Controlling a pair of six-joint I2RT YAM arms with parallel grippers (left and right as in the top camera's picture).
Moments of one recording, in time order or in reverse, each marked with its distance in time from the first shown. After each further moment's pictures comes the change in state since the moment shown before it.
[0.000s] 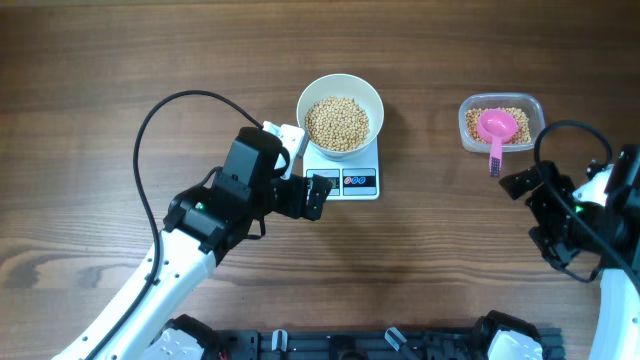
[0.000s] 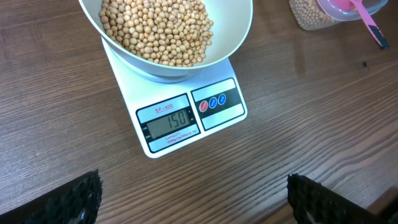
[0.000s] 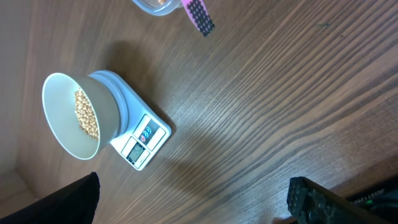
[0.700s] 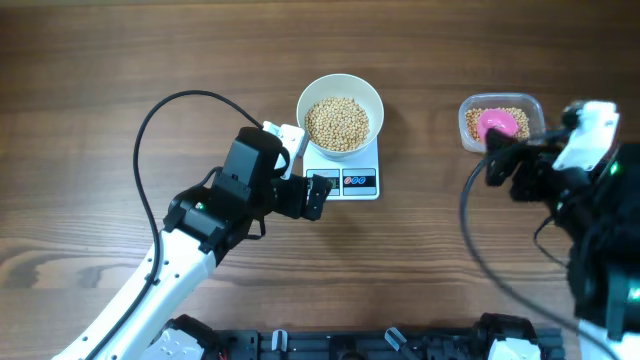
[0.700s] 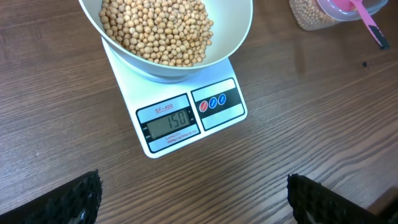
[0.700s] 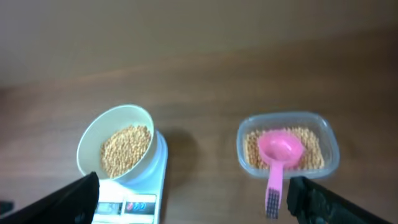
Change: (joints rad) left arm 0.000 0.000 0.000 0.000 0.000 0.000; right arm 0.249 -0.220 -0.135 0.651 0.079 -0.548
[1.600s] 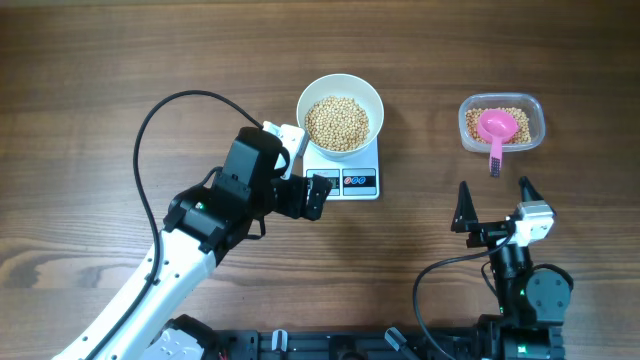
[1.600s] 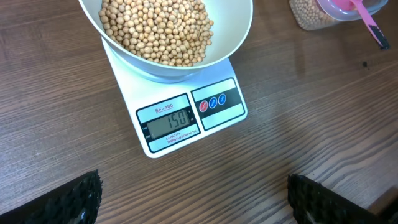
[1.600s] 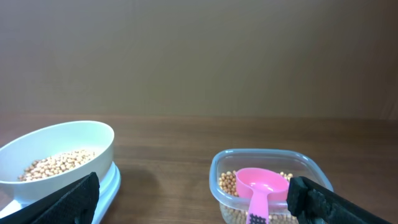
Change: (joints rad) left arm 0.000 0.000 0.000 0.000 0.000 0.000; right arm 0.053 -0.777 -1.035 0.763 0.126 -0.046
